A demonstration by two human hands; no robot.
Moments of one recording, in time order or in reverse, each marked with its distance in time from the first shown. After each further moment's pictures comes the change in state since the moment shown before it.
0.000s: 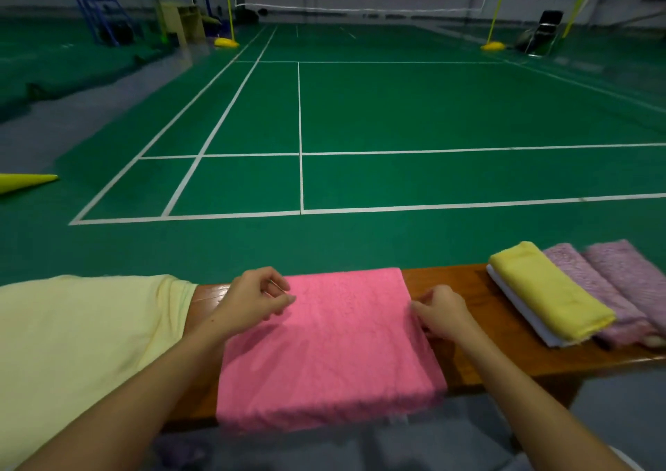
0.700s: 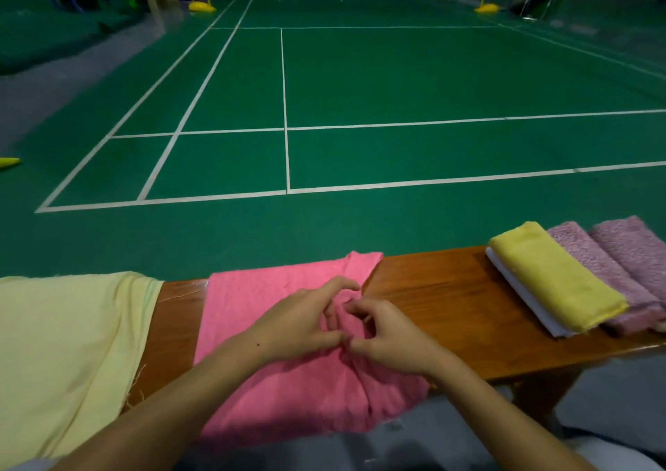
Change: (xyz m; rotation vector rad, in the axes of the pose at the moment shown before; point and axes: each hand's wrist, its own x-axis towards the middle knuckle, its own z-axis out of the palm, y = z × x) left_hand 0.011 0.036 0.085 0.327 -0.385 0.398; right_hand -0.045 -0.044 0.036 0.281 -0.359 -0.518
